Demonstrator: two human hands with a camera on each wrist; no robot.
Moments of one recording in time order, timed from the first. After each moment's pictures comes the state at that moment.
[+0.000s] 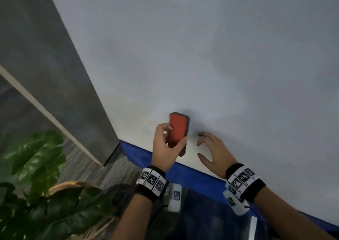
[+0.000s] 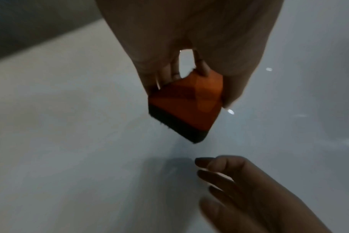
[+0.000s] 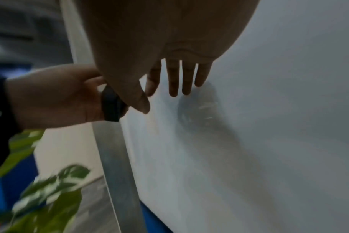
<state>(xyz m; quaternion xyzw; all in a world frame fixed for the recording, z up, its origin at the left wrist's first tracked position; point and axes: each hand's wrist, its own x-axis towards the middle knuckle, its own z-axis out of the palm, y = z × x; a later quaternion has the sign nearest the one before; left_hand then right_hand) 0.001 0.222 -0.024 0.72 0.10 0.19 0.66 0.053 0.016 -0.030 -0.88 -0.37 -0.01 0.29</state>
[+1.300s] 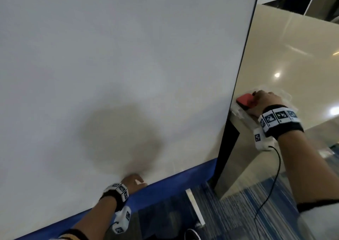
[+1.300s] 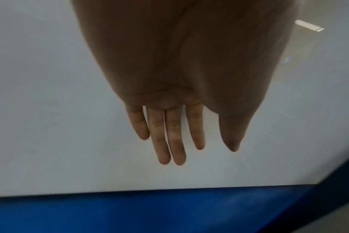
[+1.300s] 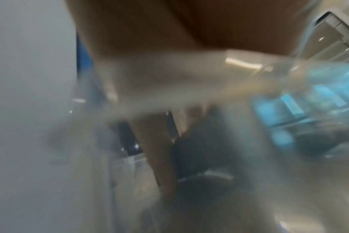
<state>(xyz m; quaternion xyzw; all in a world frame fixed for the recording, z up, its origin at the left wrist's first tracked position) 0.053 -0.179 -0.113 0.91 -0.13 -0.39 0.08 -0.027 -0.677 0.062 -0.91 0.38 0.02 0.17</state>
